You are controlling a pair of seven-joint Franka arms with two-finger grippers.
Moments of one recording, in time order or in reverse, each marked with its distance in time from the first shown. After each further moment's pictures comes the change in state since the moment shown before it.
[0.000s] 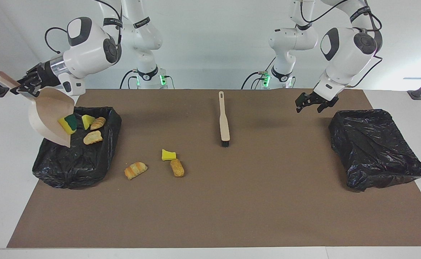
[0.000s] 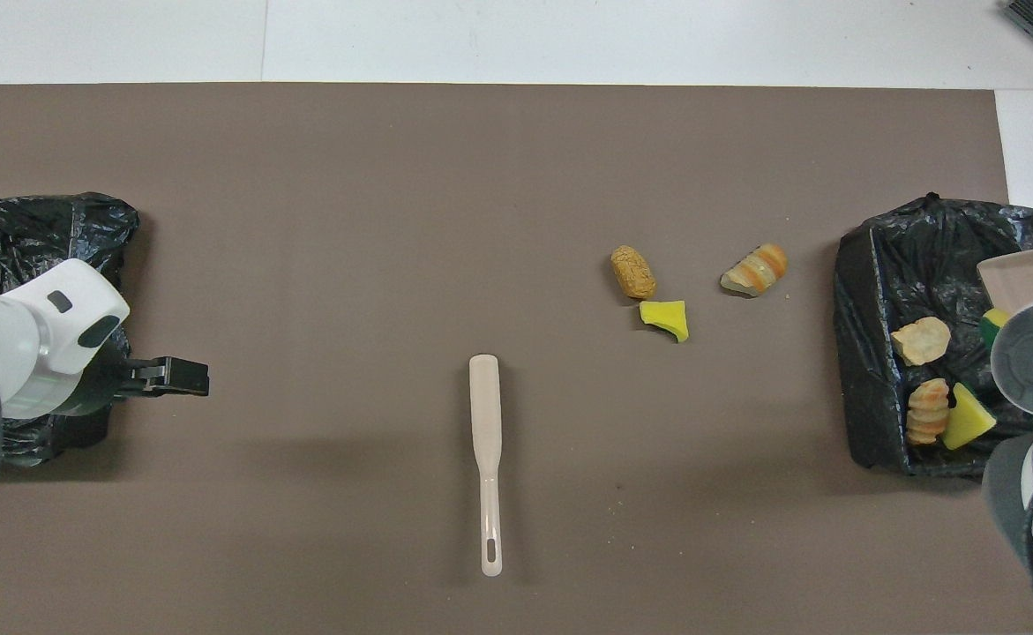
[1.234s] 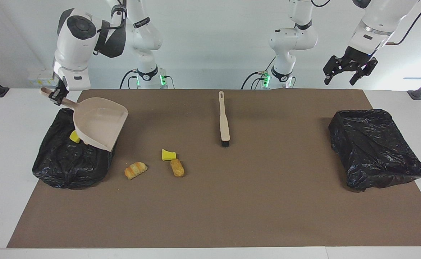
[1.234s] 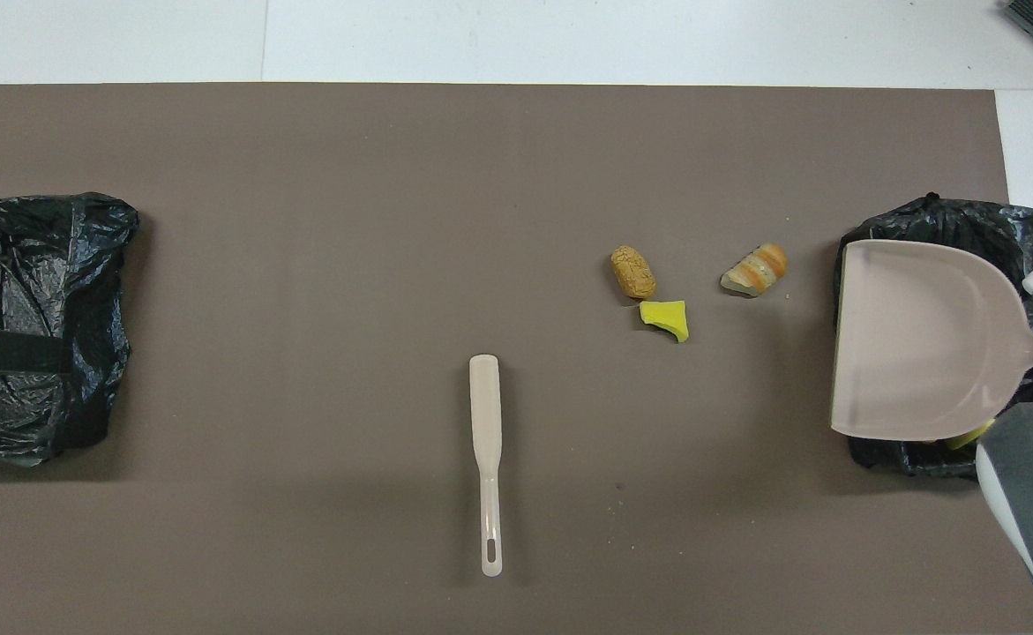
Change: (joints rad) left arm 0.044 -0.018 0.004 0.345 0.046 -0.275 0.051; right arm 0.027 -0.010 0.010 0.088 0.799 -0.119 -0.006
